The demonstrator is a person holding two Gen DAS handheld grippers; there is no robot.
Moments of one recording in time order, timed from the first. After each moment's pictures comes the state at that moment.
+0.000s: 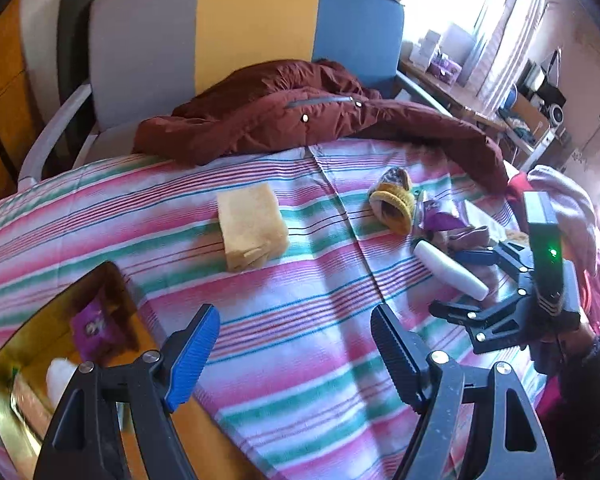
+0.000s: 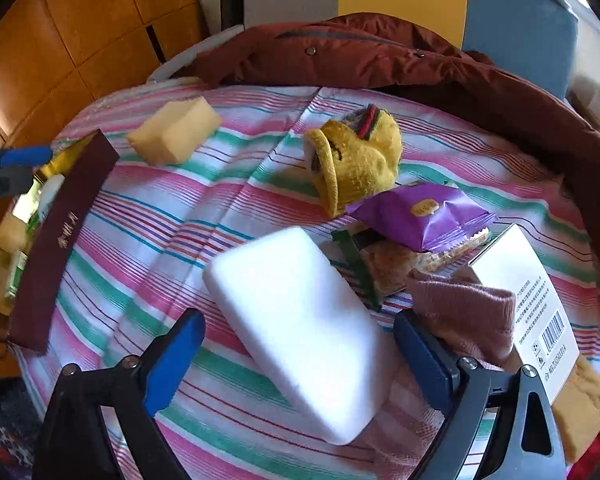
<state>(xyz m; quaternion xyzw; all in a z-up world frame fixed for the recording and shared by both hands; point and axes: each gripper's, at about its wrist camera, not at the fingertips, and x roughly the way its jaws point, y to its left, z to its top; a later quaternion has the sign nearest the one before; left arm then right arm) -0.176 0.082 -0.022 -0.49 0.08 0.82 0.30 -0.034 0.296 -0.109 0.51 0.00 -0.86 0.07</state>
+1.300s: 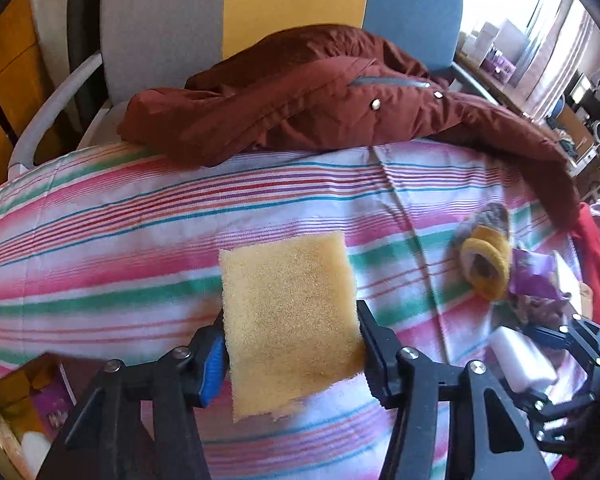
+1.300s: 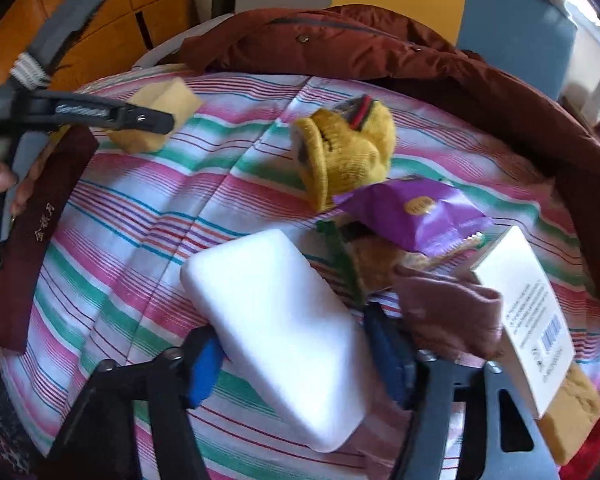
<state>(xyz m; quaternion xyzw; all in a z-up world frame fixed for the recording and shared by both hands) -0.260 0.121 -0.083 -0.52 0.07 0.82 0.23 -0.050 0.289 -0.114 0.52 0.01 -0.85 0.05</state>
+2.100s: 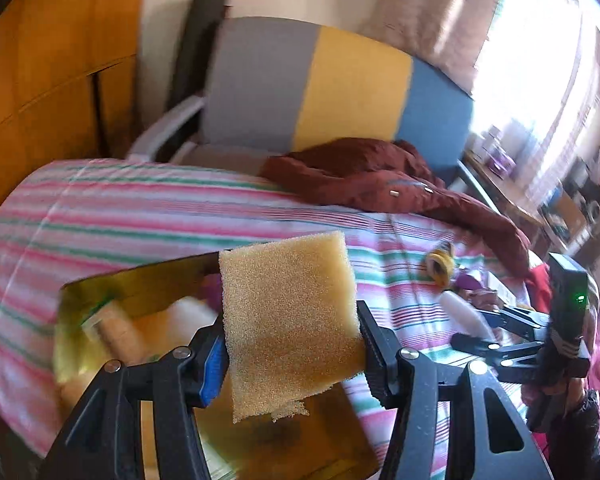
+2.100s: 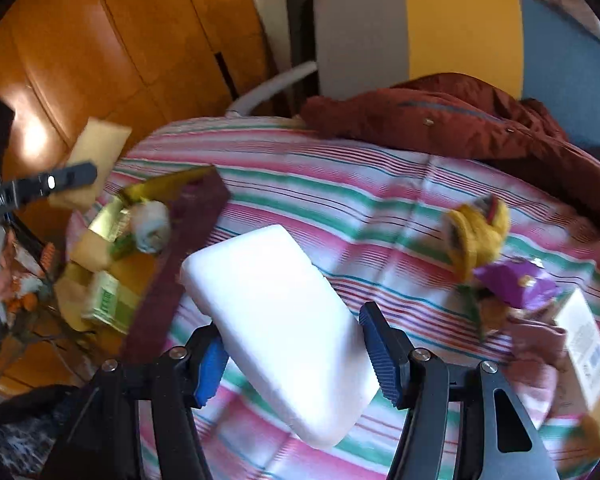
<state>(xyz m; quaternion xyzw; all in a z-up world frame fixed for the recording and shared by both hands) -0.119 -0.070 0.035 -0.42 -0.05 0.89 0.17 -0.024 0.200 -0.049 0.44 -0.05 -0.87 0.19</state>
